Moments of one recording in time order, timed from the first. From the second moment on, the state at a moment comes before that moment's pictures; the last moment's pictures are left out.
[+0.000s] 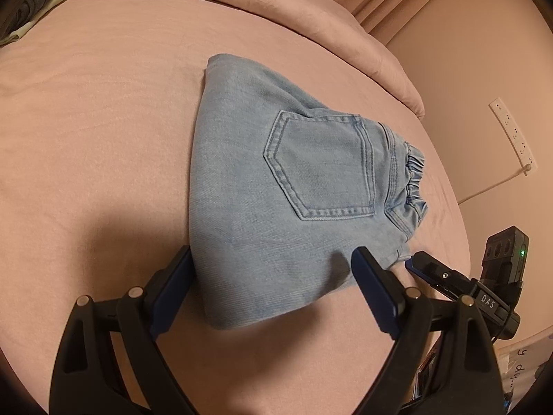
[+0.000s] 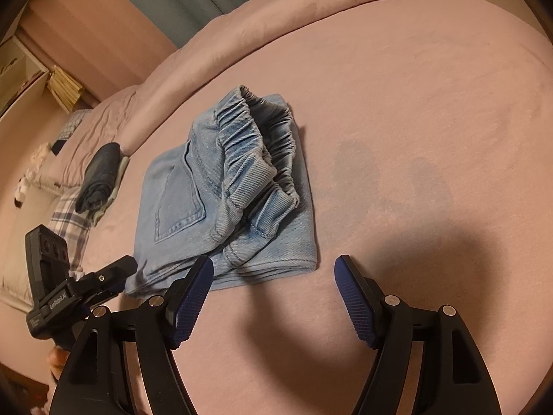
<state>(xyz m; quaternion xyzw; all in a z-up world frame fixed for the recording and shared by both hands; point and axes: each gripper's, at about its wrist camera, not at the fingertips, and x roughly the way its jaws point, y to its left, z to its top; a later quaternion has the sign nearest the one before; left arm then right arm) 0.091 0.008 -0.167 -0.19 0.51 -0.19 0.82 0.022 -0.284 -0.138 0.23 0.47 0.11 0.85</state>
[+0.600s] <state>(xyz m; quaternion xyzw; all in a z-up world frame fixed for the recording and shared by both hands) 0.103 0.013 -0.172 -0.23 0.51 -0.20 0.81 0.033 -0.290 -0.141 0.26 0.48 0.12 0.83</state>
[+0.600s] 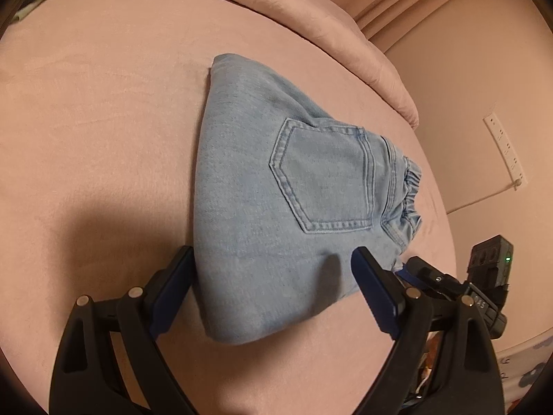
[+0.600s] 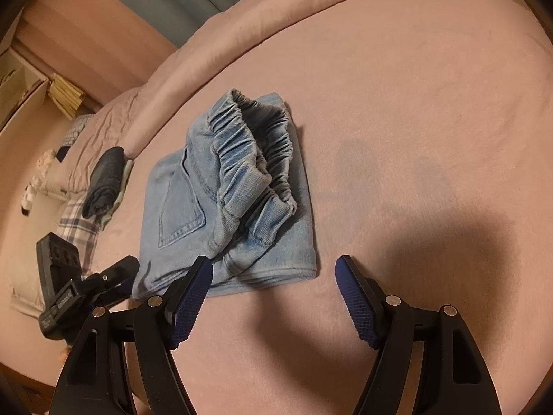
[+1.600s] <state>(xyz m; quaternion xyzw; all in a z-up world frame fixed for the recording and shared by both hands) 0.158 0.019 -0.185 -0.34 0.50 -0.27 0.75 0.109 -0.289 -0.161 0.36 0.48 0.21 0.77</state>
